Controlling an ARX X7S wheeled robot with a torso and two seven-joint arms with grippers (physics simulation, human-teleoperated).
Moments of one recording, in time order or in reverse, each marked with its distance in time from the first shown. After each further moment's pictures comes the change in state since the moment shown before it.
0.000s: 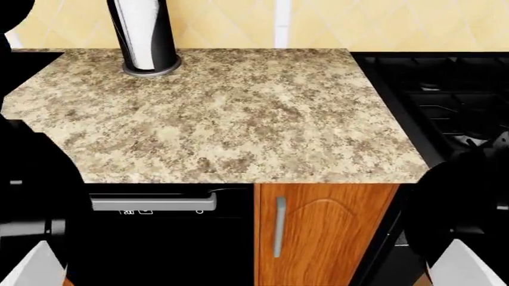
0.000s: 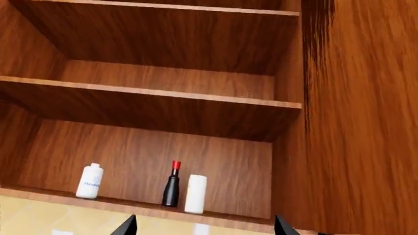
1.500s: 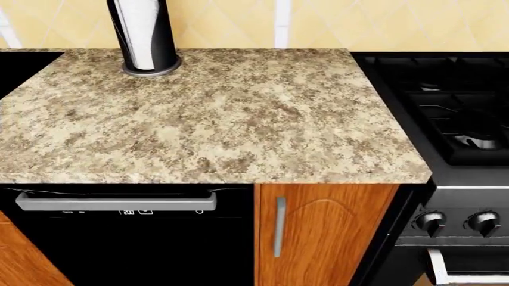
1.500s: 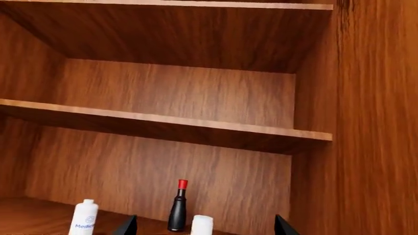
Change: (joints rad) left arm -0.806 0.150 -0.094 -1.342 0.259 0.245 0.141; right arm 0.808 -0.063 -0.004 1.547 -0.140 -0.616 -0.149
